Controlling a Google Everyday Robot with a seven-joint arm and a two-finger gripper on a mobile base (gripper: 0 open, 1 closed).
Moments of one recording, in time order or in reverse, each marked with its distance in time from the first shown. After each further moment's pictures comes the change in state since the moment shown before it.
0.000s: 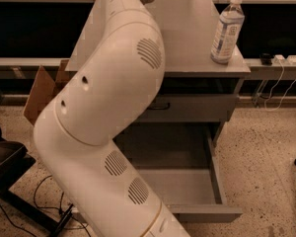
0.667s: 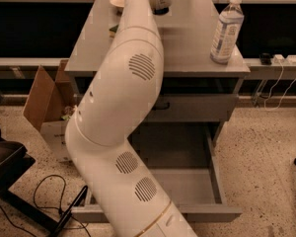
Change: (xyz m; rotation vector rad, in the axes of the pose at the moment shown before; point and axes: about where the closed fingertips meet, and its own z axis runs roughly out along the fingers) arm 0.035 -0.088 0.018 0.177 0.049 -0.013
